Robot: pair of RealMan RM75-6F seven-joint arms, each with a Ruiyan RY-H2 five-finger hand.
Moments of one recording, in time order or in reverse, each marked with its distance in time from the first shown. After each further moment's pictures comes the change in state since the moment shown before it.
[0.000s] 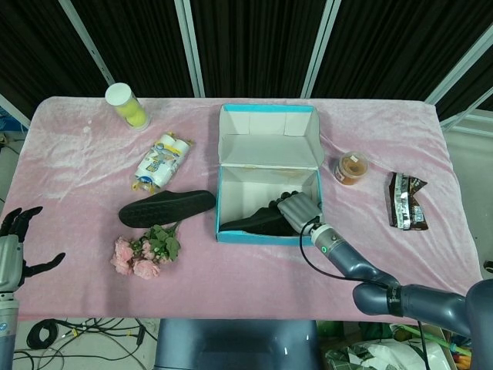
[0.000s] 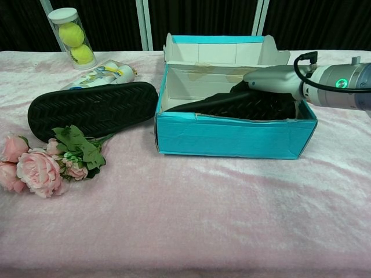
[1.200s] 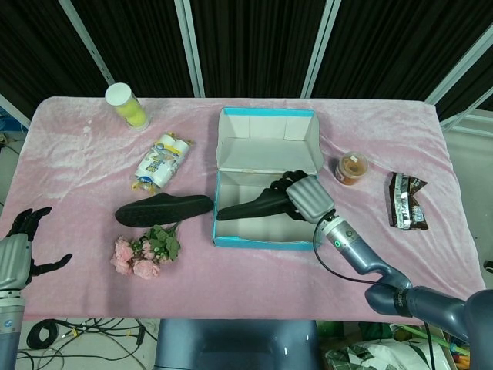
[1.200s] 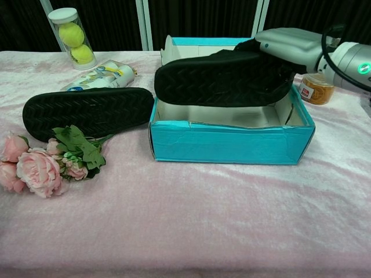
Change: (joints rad) left arm -0.011 -0.003 -0.008 0.004 -0.003 -0.056 -0.008; right arm -0.096 -0.053 0.006 0.204 -0.386 0.298 0.316
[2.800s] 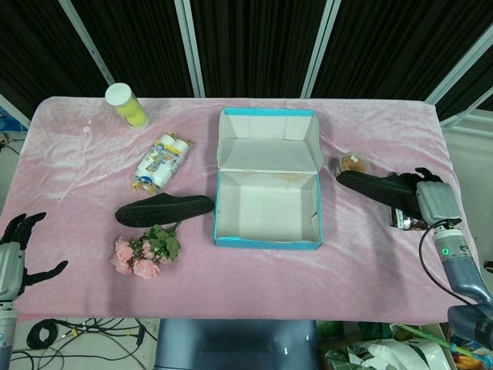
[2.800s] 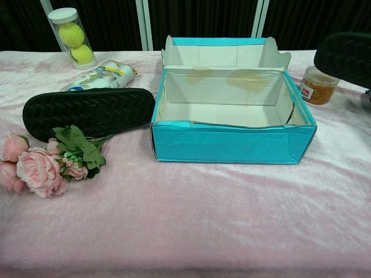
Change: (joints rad) left arm 0.050 0.038 0.033 -0.053 0.078 0.065 -0.010; right arm -0.310 0.176 -0.014 0.198 0.166 0.003 0.213
